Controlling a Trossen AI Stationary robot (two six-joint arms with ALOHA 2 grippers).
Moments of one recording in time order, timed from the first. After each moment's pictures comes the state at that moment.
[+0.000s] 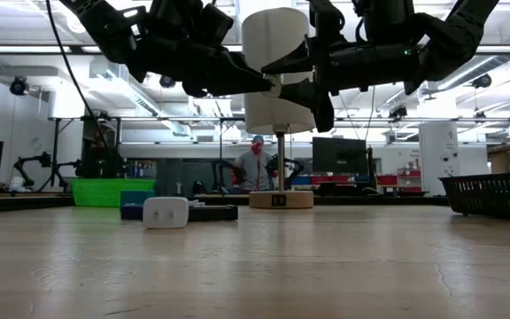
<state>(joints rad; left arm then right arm) 0.21 1.57 0.81 0.45 0.29 0.52 -0.11 1.57 0.63 0.86 -0.01 0.68</state>
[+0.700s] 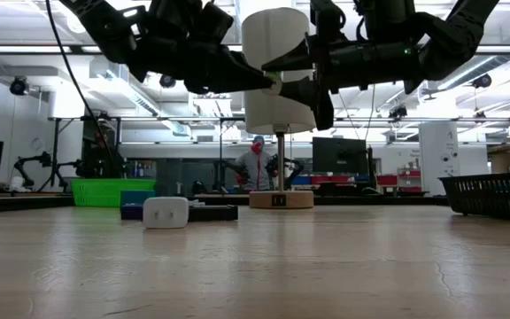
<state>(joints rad) 0.21 1.57 0.81 0.47 0.29 0.50 -0.11 1.56 0.63 0.87 -0.01 0.68</state>
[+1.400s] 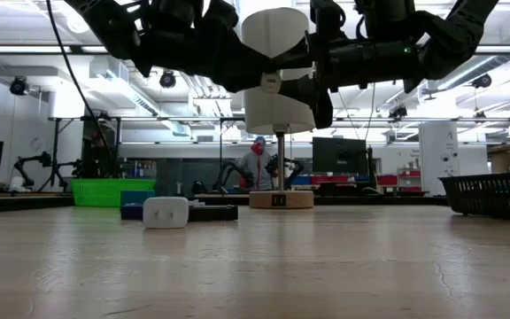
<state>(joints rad) 0.21 1.57 0.85 0.48 0.27 0.23 -0.11 1.56 0.64 0.87 -0.01 0.68</state>
